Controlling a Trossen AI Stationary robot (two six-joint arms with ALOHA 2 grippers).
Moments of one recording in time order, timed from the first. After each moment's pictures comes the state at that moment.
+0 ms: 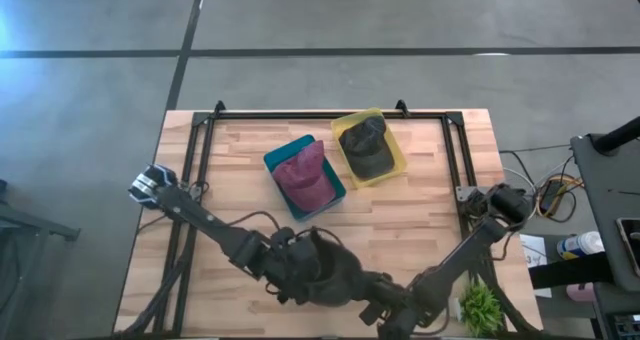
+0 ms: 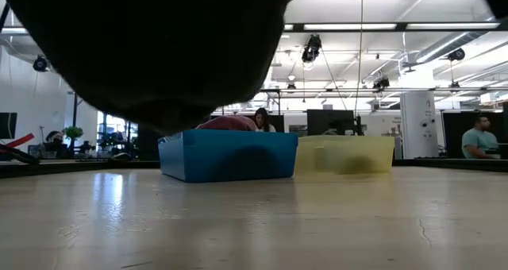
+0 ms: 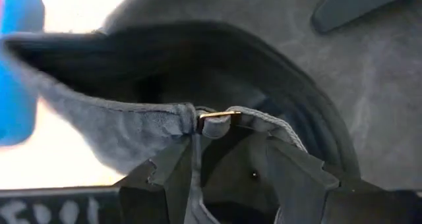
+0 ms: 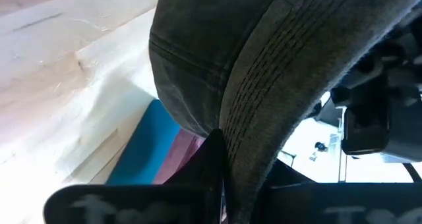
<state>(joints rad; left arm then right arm) -0.54 1.75 1.47 -0.67 -0.35 -0.93 0.79 1.93 1.38 -0.40 1.09 -0.90</state>
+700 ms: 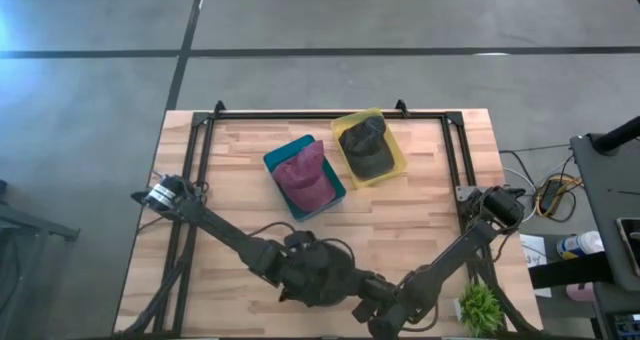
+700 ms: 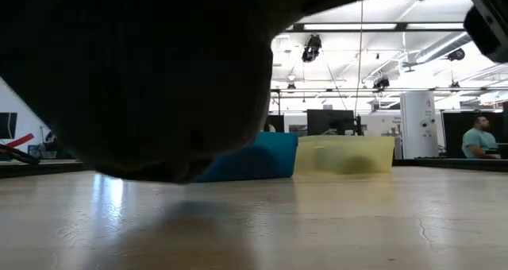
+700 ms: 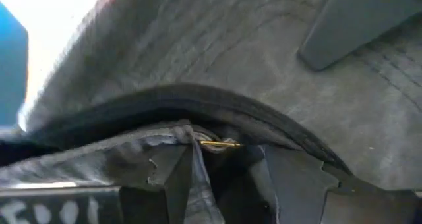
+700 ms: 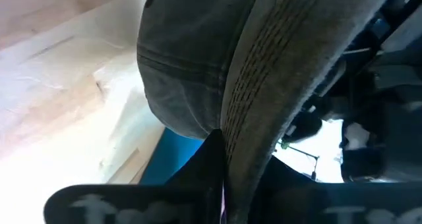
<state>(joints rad) -0.52 1.89 1.50 -0.58 -0.41 -0.79 0.75 1.99 1.37 -0.35 1.01 -0.84</state>
